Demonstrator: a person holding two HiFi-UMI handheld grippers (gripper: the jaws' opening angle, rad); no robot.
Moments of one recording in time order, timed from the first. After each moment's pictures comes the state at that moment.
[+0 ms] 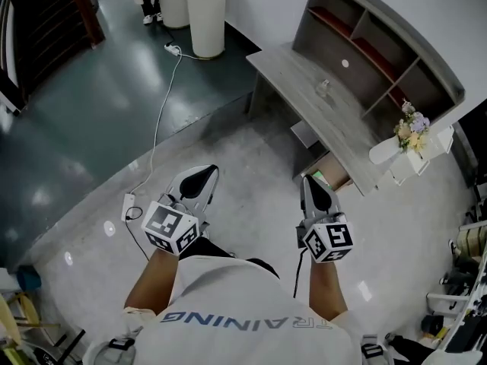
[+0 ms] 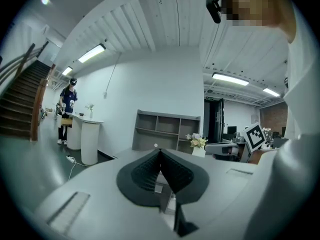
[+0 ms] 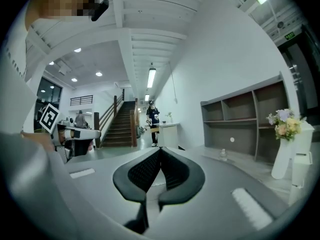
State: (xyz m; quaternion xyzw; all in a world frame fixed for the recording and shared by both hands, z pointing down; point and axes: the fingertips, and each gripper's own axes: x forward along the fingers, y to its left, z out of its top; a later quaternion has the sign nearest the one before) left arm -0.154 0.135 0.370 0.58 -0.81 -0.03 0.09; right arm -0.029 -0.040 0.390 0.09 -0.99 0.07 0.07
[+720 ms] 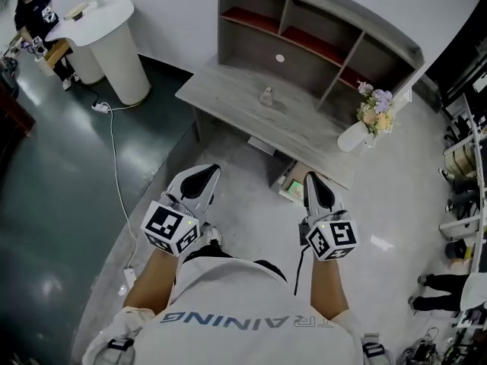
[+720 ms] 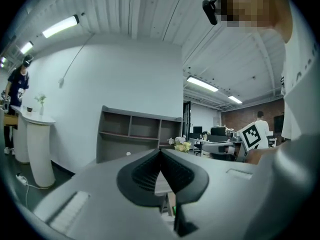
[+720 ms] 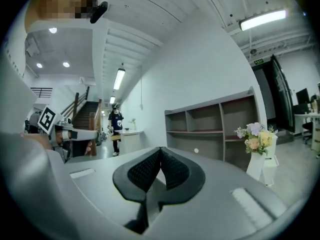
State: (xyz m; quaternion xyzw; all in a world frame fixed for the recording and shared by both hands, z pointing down) left arm -0.257 -0.075 0.350 0.75 -0.66 -0.02 0.06; right arm -0.071 -0.187 0.369 0.30 -0.95 0.06 0.03
